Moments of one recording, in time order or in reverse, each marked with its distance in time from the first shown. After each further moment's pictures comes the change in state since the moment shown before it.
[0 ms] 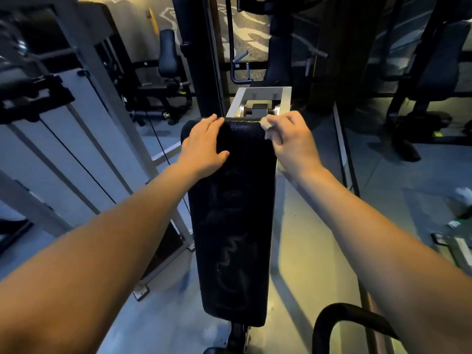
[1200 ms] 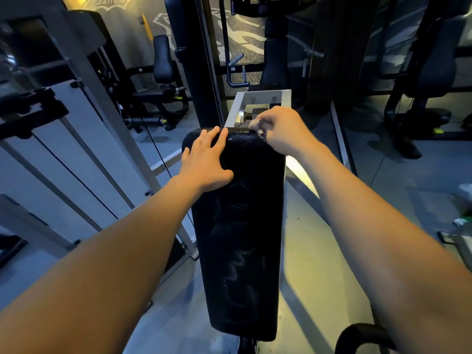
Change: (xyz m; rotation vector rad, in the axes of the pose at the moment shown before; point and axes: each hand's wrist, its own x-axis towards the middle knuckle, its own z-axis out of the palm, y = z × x) left_hand 0.018 -0.015 0.007 0.087 -0.149 0.008; right_hand 0.079 -0.002 0.024 -0.133 -0.334 0.089
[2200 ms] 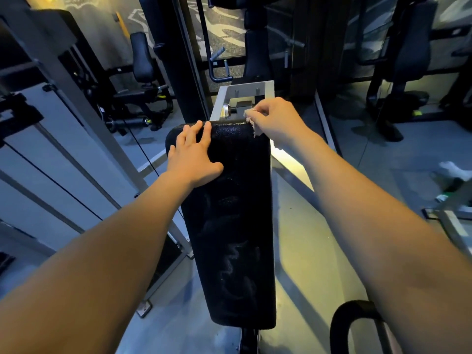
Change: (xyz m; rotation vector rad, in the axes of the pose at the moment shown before) left_hand 0.002 0.007 0.004 0.043 0.008 -0.032; right_hand -0.018 0.009 -0.012 0.265 0.030 0.178
